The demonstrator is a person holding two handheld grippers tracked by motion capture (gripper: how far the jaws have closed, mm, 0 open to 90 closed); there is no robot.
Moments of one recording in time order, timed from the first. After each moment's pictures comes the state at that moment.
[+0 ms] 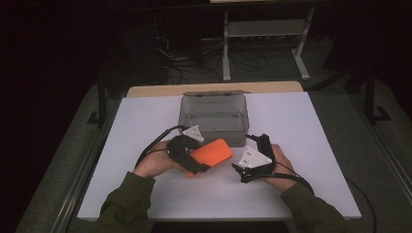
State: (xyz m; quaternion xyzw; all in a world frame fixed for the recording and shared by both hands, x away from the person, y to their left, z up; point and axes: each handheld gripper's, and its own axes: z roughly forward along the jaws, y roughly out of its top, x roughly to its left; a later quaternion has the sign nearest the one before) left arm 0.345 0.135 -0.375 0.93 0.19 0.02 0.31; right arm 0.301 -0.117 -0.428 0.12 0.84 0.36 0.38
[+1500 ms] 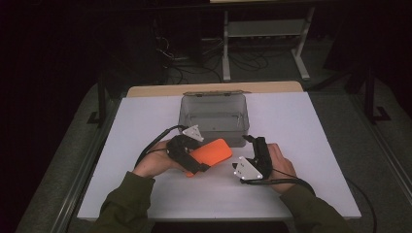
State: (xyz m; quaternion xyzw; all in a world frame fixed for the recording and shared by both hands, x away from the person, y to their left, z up) left arm 0.344 0.135 -0.374 0.93 0.19 0.02 0.31; right arm 0.289 -0.107 -0.435 0.02 0.83 0.29 0.48
